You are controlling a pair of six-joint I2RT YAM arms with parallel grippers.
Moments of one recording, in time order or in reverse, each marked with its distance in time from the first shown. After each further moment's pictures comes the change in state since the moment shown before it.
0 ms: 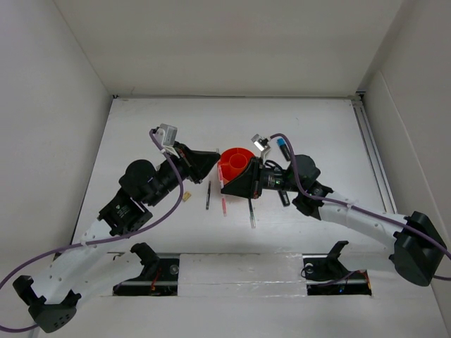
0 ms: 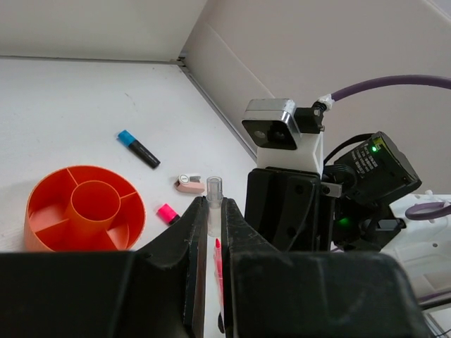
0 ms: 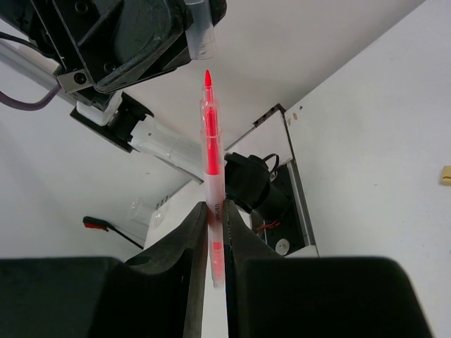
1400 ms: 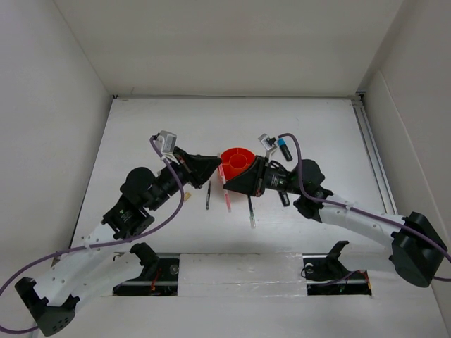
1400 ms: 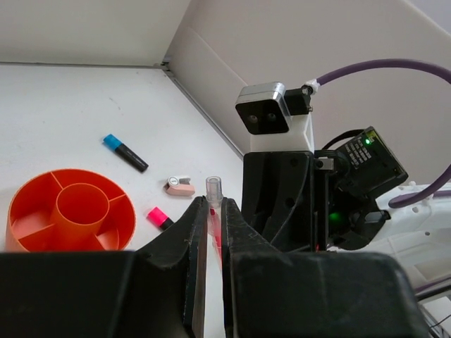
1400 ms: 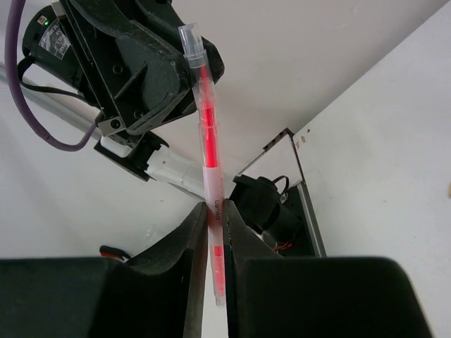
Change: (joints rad) left arm 0.001 -0.047 -0.112 0.117 0.044 -0.005; right arm -0.024 -0.005 -0.064 0.148 0.064 0.111
